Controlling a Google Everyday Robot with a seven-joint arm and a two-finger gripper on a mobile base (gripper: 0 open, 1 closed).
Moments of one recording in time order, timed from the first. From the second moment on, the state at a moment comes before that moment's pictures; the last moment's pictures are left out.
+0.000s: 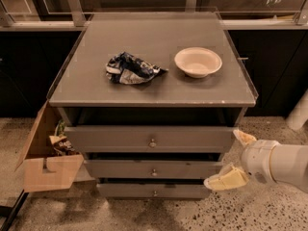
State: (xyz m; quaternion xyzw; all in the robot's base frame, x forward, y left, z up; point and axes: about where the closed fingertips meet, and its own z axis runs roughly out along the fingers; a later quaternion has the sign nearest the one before) arm 0.432 -0.183 0.724 -0.41 0.81 0.14 0.39
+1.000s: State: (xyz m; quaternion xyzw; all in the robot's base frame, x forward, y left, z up) arm 0.436 -0.173 0.645 -0.39 0.82 0.19 0.36
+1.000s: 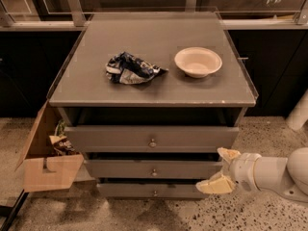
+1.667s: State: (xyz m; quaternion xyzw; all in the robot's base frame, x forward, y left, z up) arm 0.436 -0.173 0.645 -0.39 0.82 0.19 0.36
